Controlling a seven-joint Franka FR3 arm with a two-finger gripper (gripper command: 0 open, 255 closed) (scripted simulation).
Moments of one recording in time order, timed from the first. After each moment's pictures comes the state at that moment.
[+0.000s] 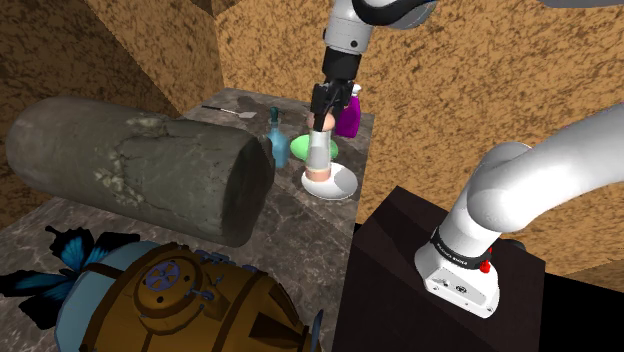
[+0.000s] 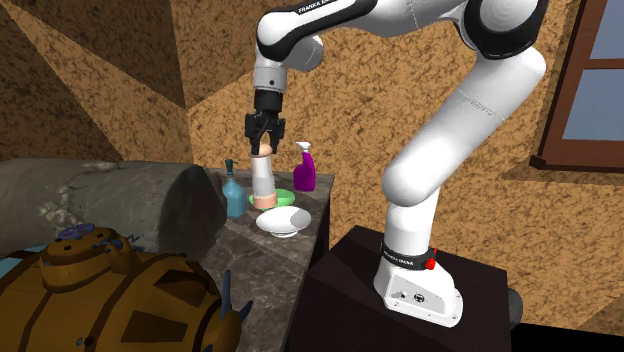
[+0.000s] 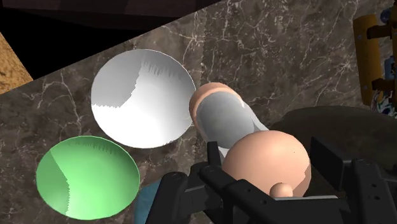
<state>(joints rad) 0.02 -0.57 0.15 -2.41 0.26 1.89 -0.02</state>
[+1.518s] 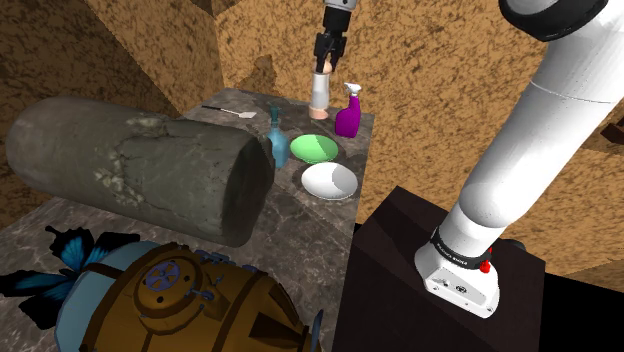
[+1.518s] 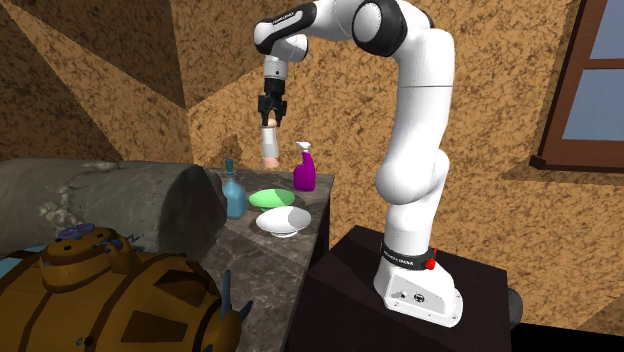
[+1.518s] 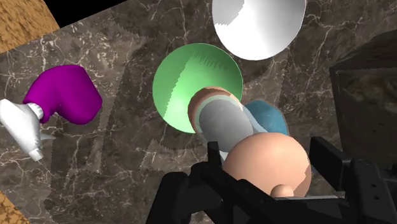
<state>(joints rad) -0.15 0.02 -0.12 -1.72 0.18 1.72 -0.38</state>
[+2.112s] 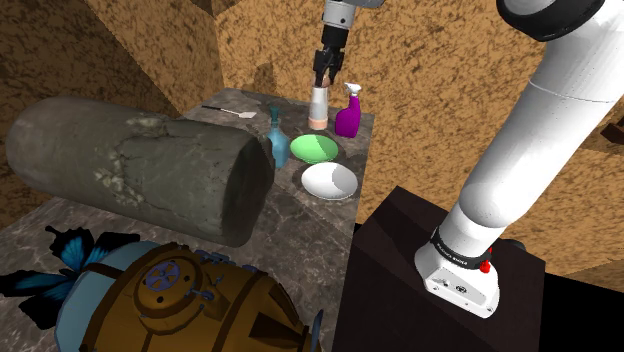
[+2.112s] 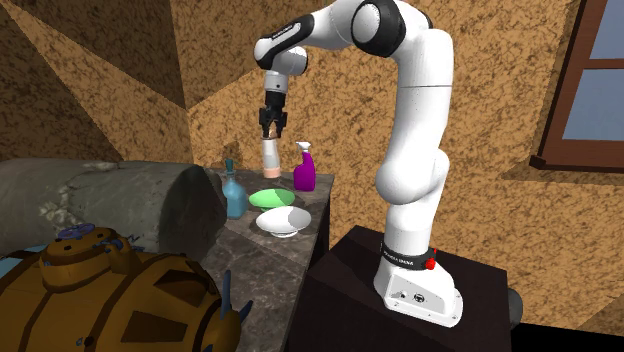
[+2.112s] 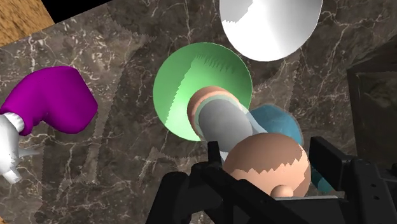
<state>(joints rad) -0.15 0.03 -0.12 -1.82 0.18 1.82 -0.40</state>
